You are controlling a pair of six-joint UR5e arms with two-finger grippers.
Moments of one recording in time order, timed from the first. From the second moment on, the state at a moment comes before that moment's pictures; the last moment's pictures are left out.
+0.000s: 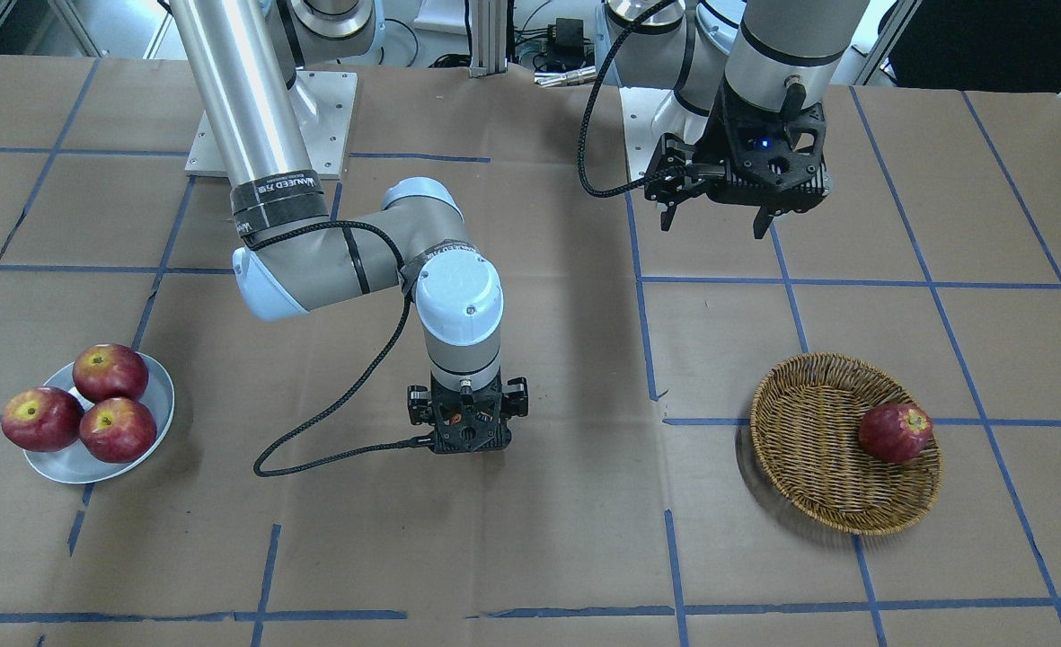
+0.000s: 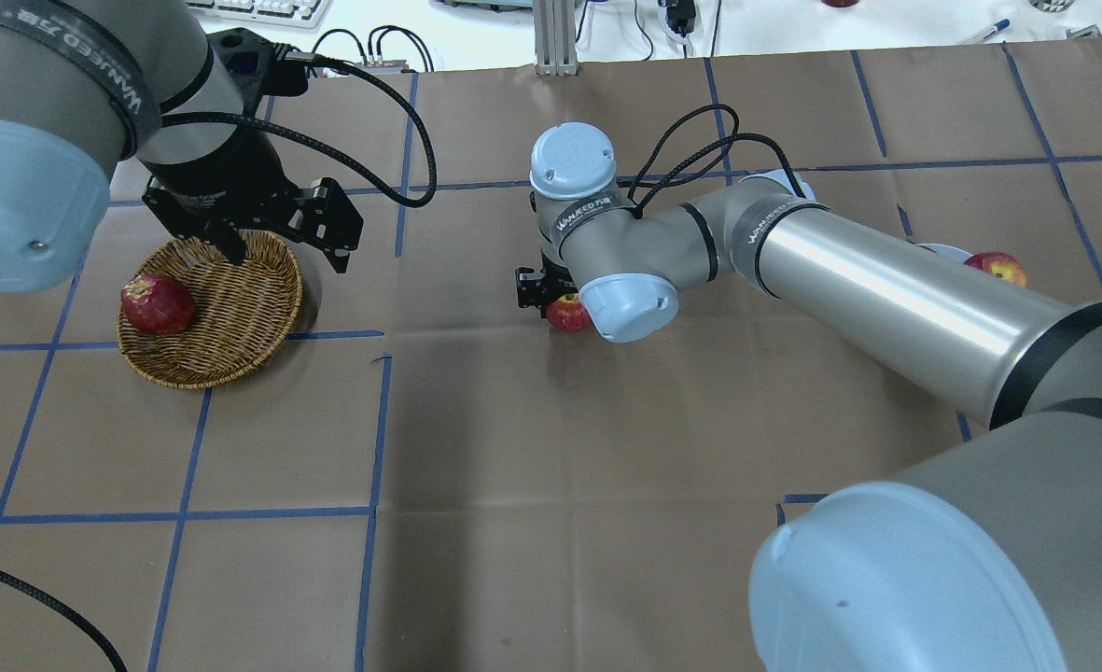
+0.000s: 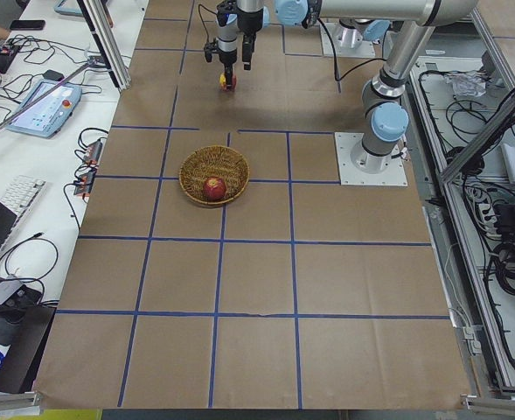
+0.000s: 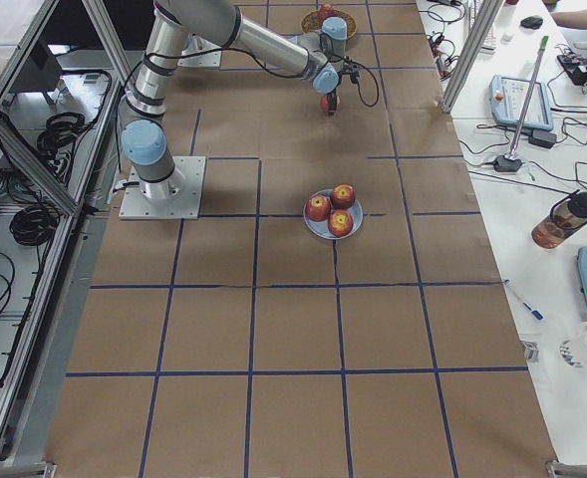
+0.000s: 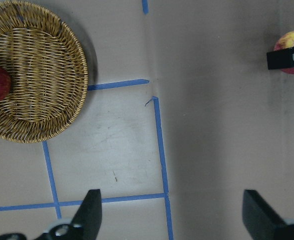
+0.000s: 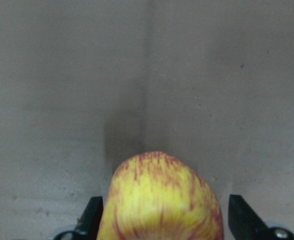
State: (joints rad) left arm -1.62 -1.53 -1.64 -1.52 1.60 0.07; right arm 1.94 -0.99 1.63 -2.26 -1.57 0.29
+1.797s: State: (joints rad) left arm -1.62 -1.53 -1.64 -1.52 1.60 0.07; right arm 1.54 -1.29 1.56 -1.90 -1.58 -0.14
